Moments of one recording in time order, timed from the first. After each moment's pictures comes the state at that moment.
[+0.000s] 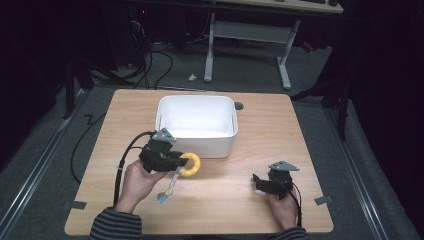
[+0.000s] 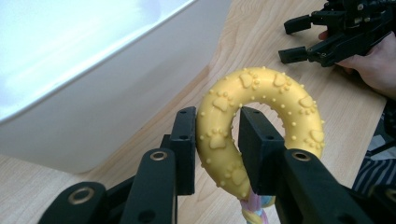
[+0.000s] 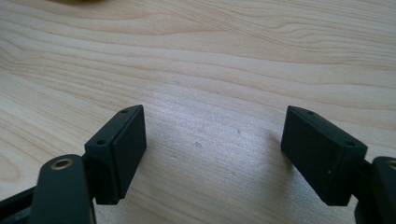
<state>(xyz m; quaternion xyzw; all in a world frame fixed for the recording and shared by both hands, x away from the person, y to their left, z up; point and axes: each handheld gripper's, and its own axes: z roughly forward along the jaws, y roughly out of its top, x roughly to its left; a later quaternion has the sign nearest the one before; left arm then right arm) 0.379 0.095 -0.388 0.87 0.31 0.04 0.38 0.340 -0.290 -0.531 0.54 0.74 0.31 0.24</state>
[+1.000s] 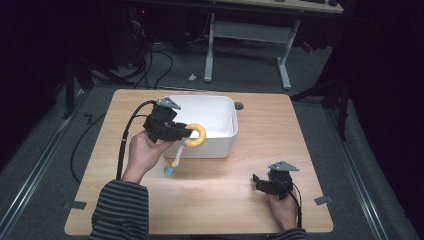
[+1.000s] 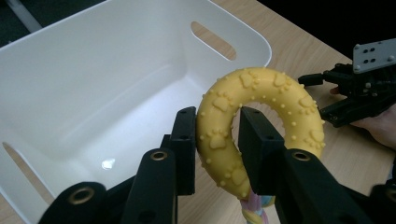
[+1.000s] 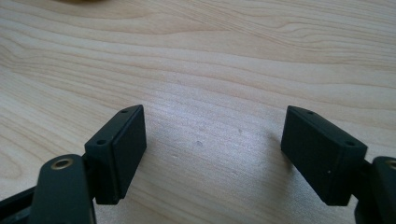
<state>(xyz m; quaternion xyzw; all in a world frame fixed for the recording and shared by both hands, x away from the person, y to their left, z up) 0.427 0.079 -0.334 0.86 0.33 0.07 0.40 0.339 -0.290 -0.531 0.54 0.75 0.31 0.23</state>
